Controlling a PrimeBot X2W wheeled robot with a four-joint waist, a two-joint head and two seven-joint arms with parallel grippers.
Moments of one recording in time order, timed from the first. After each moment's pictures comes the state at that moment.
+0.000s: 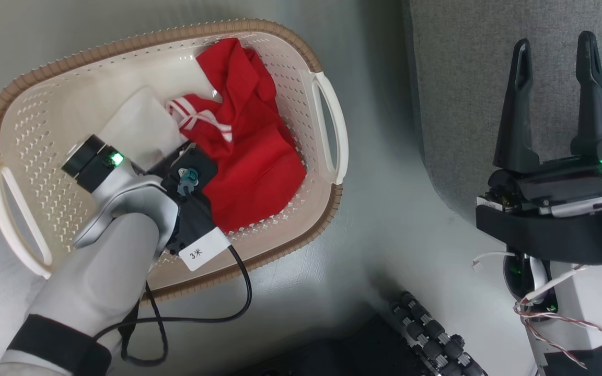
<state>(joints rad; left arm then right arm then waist) -0.85 0.19 -0.56 0.83 0.09 -0.11 0.01 -0.47 -0.12 0.22 -0.18 0.18 -0.12 -0.27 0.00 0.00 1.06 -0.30</state>
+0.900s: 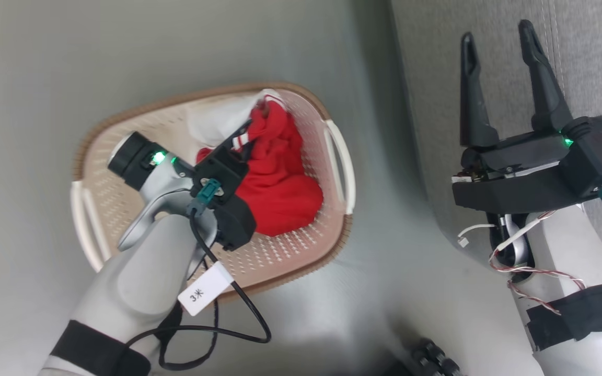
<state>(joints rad) -0.81 0.10 -0.52 0.76 -0.01 -0.11 -0.24 -0.61 -0.11 0.25 0.08 0.17 -0.03 -0.26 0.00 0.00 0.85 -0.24</state>
